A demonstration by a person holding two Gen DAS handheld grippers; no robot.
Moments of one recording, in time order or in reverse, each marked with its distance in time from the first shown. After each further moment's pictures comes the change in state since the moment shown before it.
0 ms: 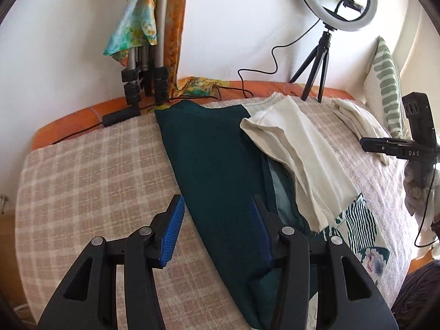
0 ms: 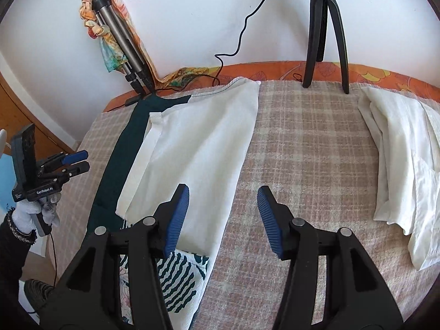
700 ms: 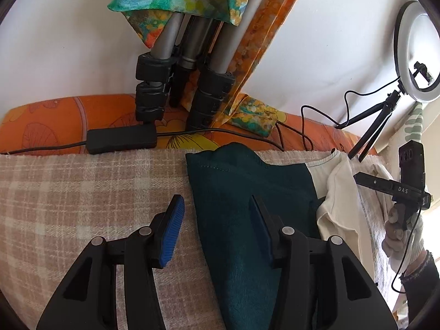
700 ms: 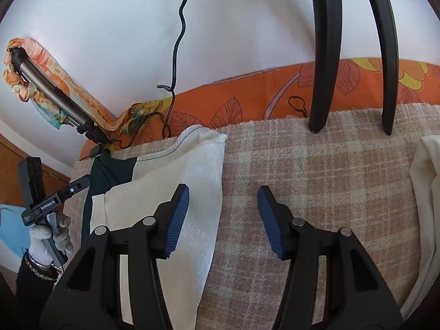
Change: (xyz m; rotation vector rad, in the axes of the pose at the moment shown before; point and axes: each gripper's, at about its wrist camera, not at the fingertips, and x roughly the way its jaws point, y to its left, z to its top) left arm 0.103 0.071 0.072 -0.231 0.016 -0.045; right arm 0.107 -0.059 0.095 0.143 0.017 0.068
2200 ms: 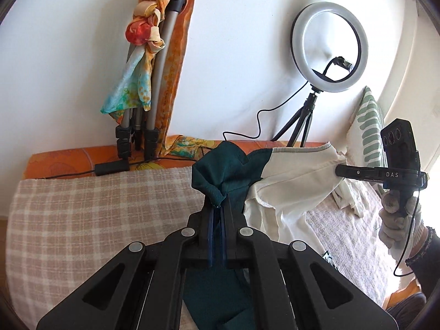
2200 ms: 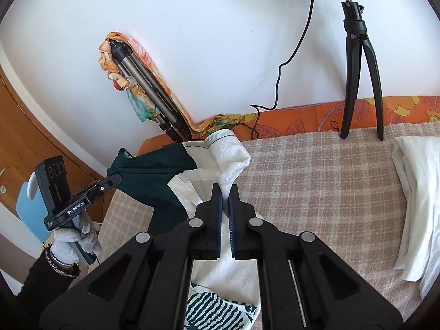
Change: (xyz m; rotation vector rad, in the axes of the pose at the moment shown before) left arm -0.138 -0.075 -0.064 0.189 -0.232 -0.077; right arm -0.137 0.090 -0.076 -0.111 -0.137 0.132
